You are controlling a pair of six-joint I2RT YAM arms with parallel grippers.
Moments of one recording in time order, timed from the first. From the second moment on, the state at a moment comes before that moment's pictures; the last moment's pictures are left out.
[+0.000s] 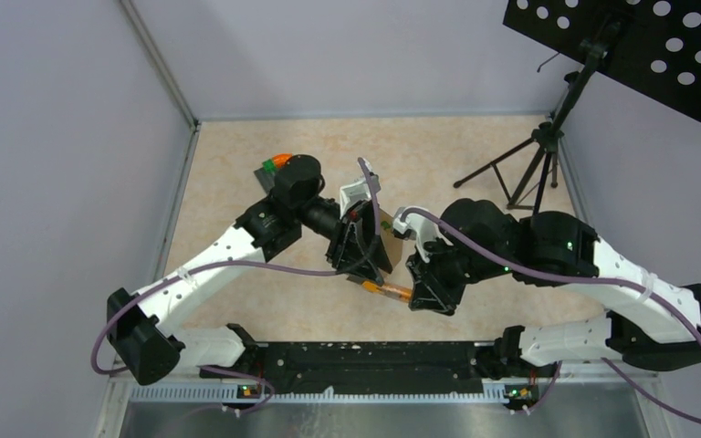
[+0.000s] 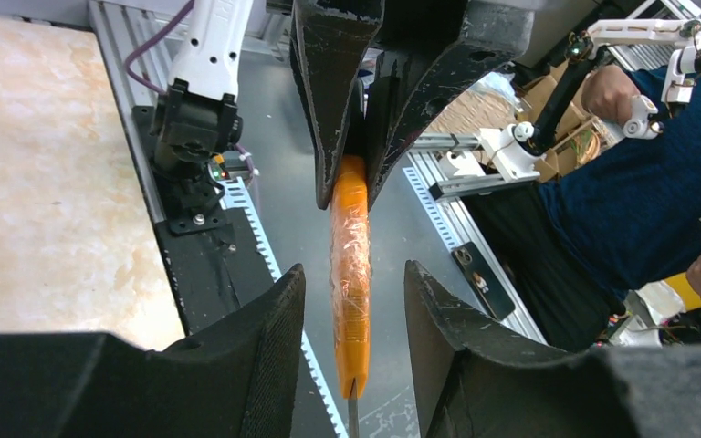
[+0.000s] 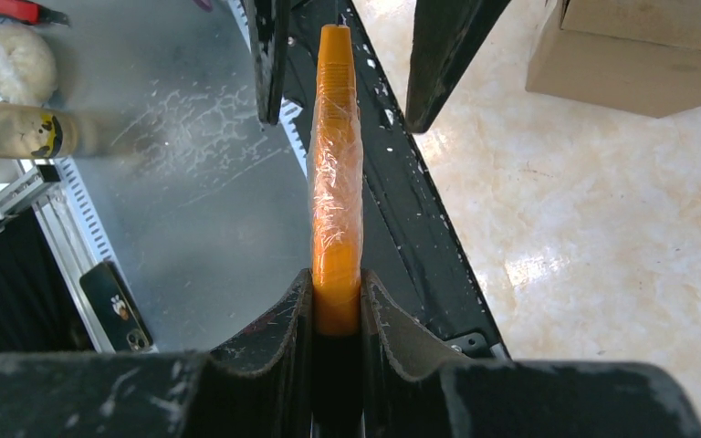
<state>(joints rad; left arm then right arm) -0.75 1.24 1.14 -0.03 1.37 -0.39 1.25 1.12 1.59 -1.26 -0.14 0.30</state>
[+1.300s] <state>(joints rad) -0.78 1.18 0.94 0.13 1.35 -0.44 1.26 1.12 1.57 -1.21 -0.11 0.36</state>
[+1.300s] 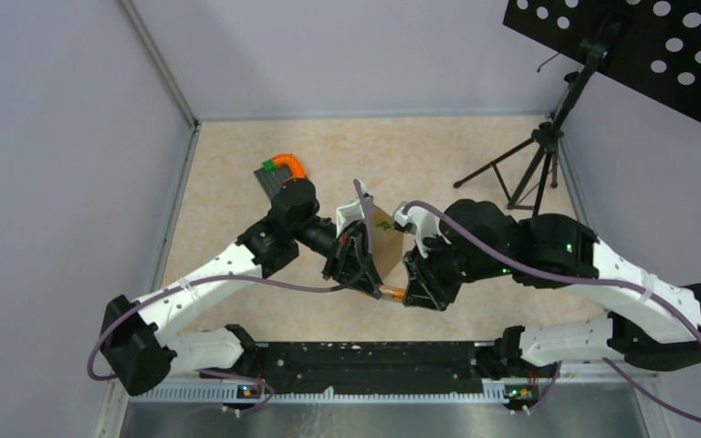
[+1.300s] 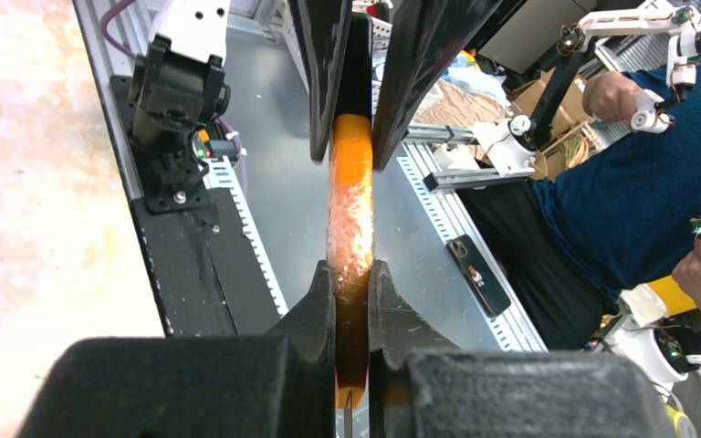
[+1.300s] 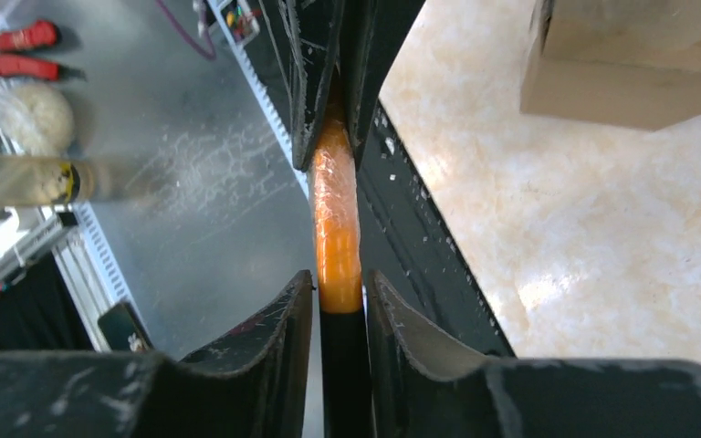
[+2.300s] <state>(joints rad) -0.71 1.15 0.86 0.35 1.36 -0.66 1.26 1.01 1.44 -1.02 0.02 0.42</state>
